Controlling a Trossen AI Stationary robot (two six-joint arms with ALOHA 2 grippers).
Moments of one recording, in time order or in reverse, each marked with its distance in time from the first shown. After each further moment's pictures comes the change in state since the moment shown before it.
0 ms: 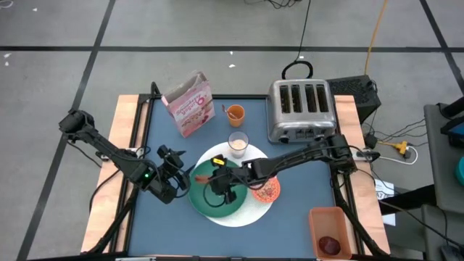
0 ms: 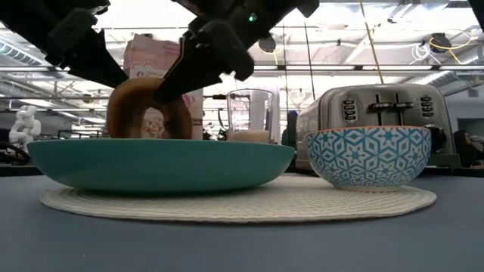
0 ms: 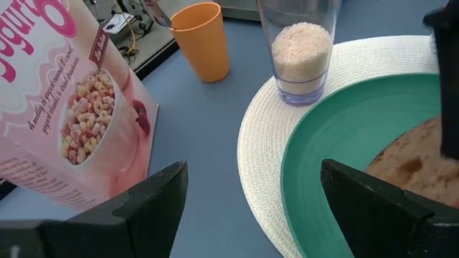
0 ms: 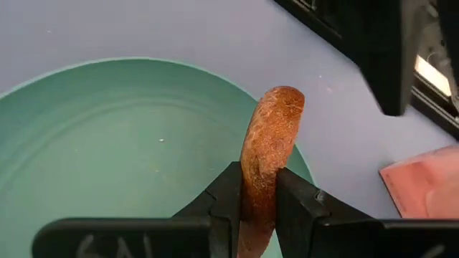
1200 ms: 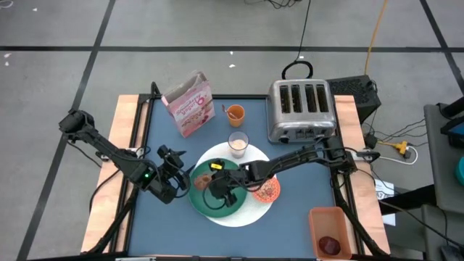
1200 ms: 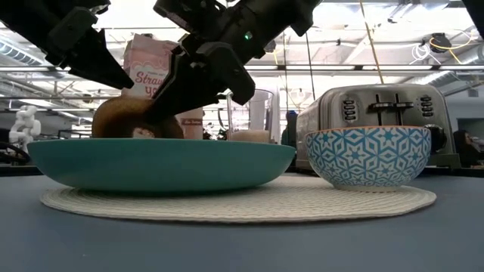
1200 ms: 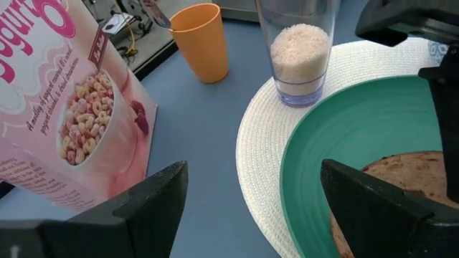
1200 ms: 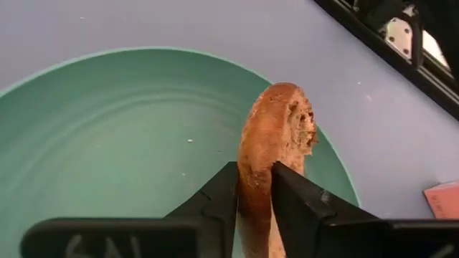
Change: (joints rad) left arm 0.000 0.000 0.000 0.008 0.000 0.002; right arm 0.000 0.053 0.000 0.039 -0.085 -0.034
